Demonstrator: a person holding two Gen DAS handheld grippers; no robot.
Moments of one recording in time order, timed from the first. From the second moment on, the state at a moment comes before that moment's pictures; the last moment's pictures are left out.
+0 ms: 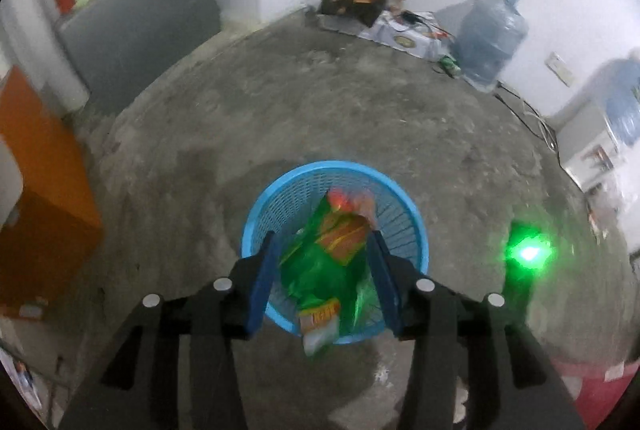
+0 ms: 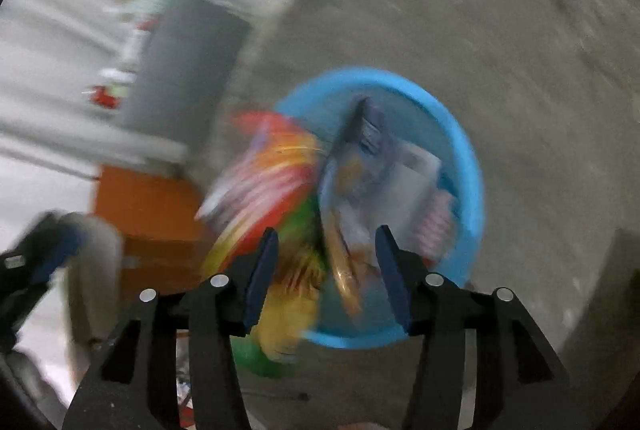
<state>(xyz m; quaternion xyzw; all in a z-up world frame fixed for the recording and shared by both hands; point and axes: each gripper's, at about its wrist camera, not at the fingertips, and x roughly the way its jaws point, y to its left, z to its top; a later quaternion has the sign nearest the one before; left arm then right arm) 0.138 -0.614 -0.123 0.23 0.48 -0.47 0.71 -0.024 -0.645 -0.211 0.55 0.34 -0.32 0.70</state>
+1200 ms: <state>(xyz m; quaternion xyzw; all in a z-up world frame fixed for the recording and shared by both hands) 0.133 0.035 0.073 -0.06 0.42 -0.17 0.89 0.006 -0.393 0.018 0.36 0.31 -0.03 0.88</state>
